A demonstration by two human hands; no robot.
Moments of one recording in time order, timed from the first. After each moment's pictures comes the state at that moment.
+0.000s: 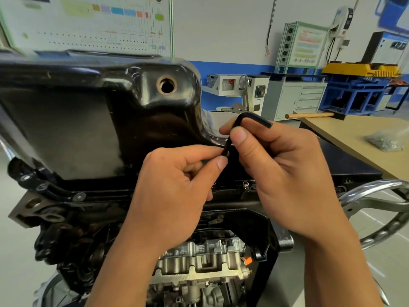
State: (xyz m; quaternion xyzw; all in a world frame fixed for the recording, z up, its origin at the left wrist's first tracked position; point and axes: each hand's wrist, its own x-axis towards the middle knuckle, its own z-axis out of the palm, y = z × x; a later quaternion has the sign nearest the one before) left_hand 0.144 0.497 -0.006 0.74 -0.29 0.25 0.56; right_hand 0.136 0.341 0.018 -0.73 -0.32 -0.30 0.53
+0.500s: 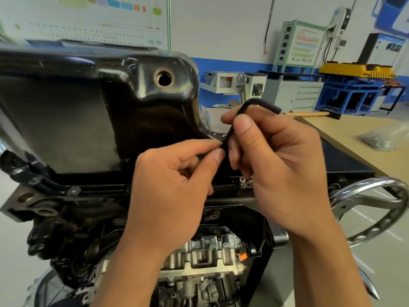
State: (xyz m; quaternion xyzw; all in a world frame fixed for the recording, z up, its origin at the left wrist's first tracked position) left_hand 0.139 0.492 -0.011 0.71 -0.27 0.31 0.57; right_hand 0.135 0.349 0.016 -0.68 -0.30 -0.30 0.60
